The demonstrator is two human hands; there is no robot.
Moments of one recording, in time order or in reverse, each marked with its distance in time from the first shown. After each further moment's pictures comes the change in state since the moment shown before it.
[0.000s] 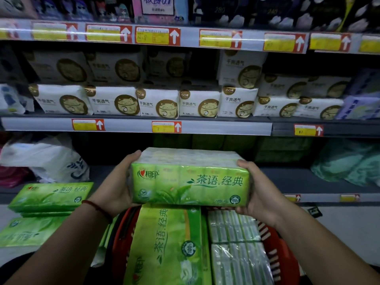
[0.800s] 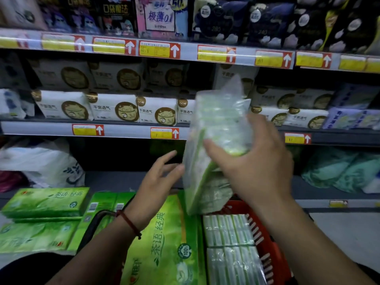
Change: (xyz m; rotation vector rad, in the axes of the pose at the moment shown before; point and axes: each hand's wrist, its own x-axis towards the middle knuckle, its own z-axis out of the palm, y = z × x) left_hand -0.030 -0.032 0.066 0.438 -0.064 0.570; right_hand -0.090 -0.051 0.066 -0.903 0.798 -1.056
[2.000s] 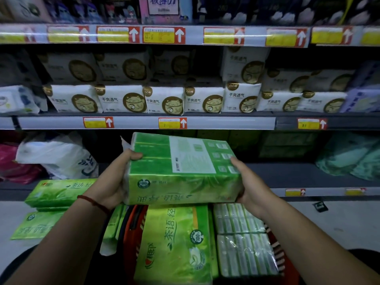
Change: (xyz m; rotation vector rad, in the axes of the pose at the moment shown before) left_hand 0.000 0.010 -0.087 -0.290 0.073 -0.405; right_hand -0.035 0.096 0.096 0.962 -0.656 0.984
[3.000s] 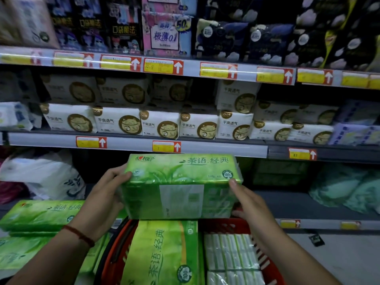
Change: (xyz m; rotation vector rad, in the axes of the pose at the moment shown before) left_hand 0.028 -0.011 -0.003 -0.160 0.111 0.319; right_hand -0.024 -0.022 -0.014 -0.223 -0.048 -0.363
